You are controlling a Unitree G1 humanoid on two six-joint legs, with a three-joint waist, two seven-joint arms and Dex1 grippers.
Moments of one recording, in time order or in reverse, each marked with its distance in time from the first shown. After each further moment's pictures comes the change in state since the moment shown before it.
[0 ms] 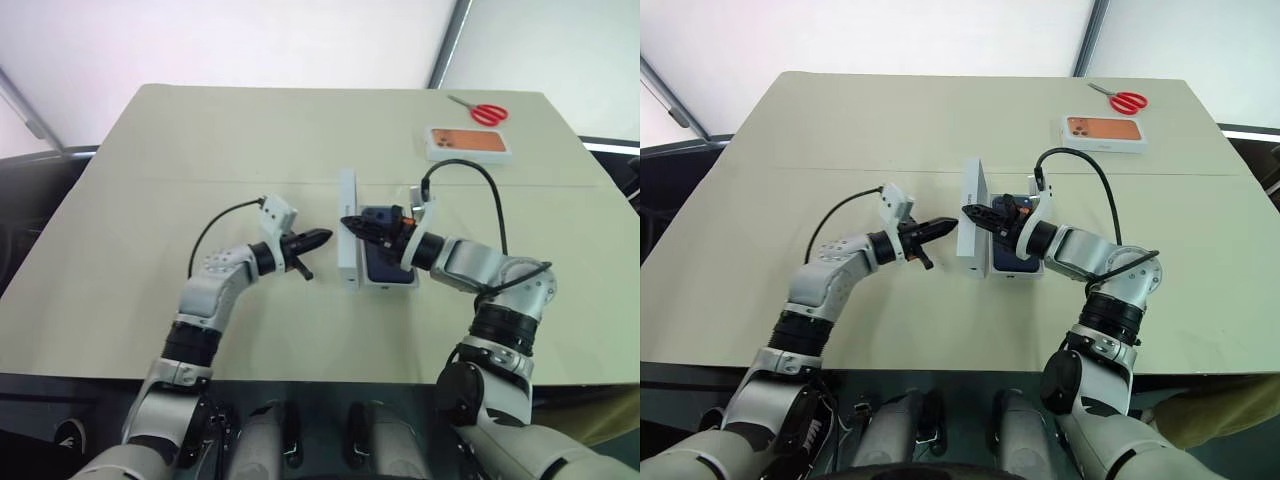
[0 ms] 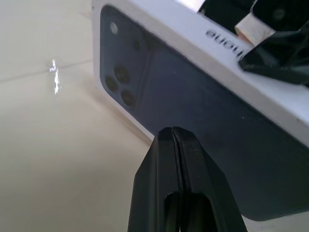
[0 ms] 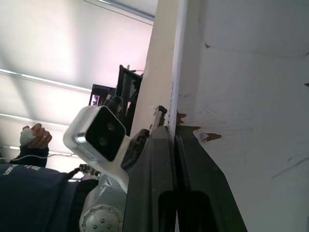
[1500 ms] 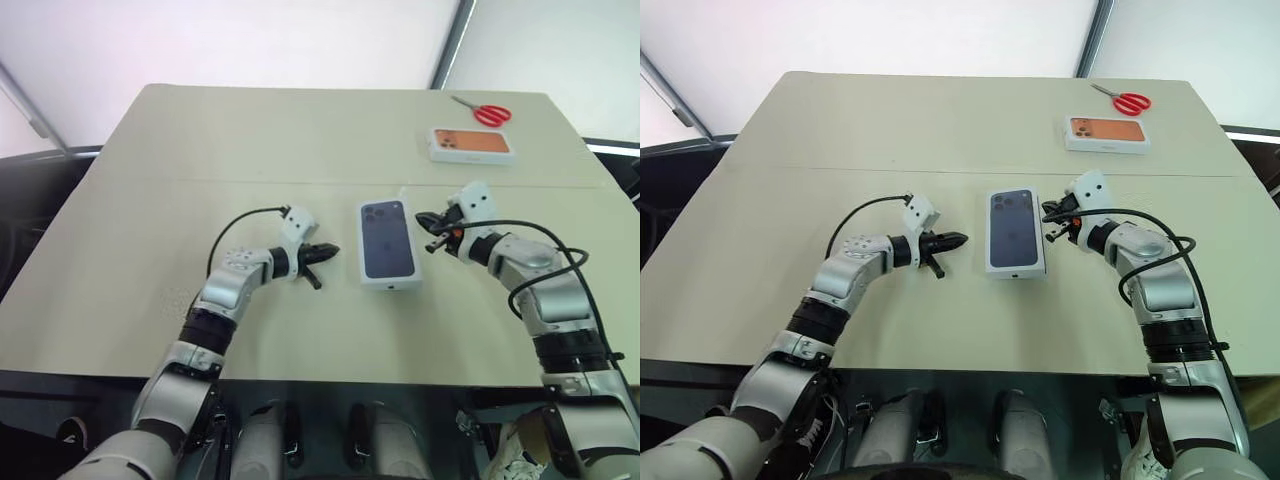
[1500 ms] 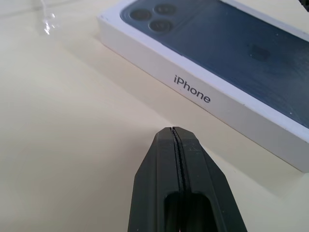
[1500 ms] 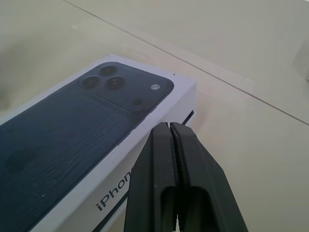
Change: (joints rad) left arm -0.097 -0.036 -0.089 0.195 0.149 -0.013 -0.001; right arm 0.220 -0.539 0.619 0.011 -0.985 -1.094 0.697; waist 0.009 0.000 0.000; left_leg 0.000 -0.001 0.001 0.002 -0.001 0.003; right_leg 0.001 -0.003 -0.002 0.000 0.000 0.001
